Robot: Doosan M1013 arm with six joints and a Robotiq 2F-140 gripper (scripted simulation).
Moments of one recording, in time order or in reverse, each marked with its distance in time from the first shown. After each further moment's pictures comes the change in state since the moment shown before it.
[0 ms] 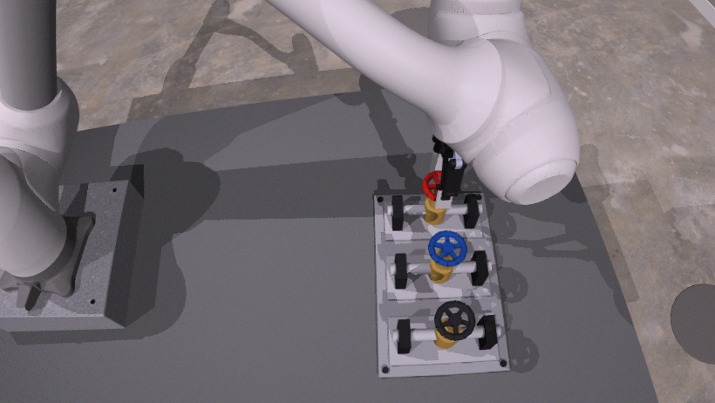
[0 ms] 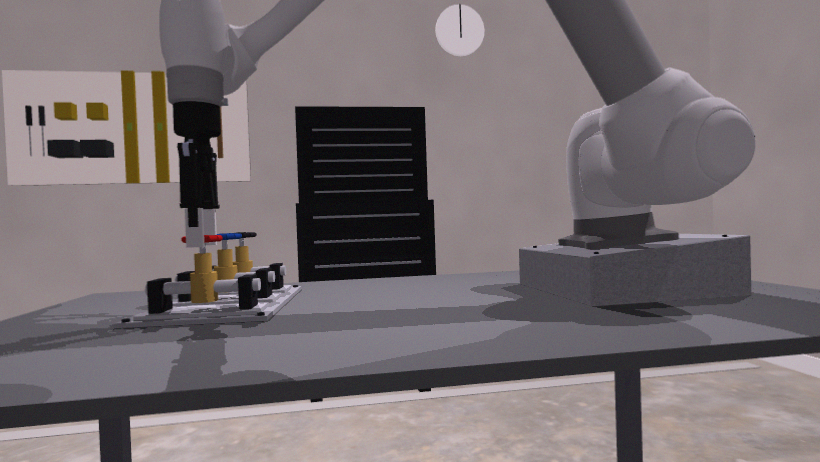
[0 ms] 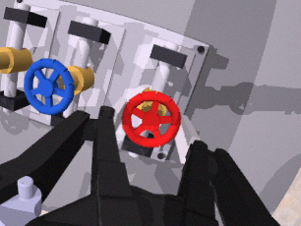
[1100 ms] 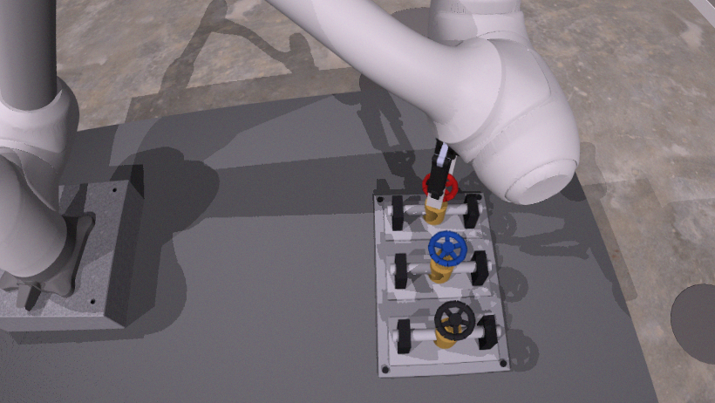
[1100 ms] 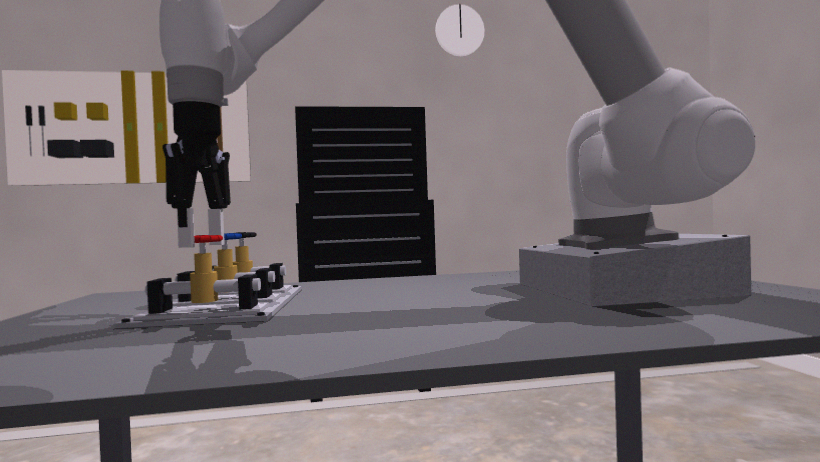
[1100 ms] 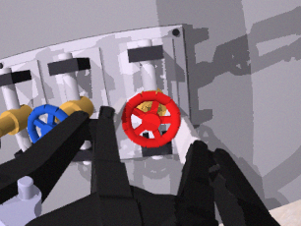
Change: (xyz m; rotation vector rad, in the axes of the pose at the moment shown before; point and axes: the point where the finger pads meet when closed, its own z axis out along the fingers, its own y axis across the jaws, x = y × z) arm 0.000 0.000 0.000 0.000 0.000 0.434
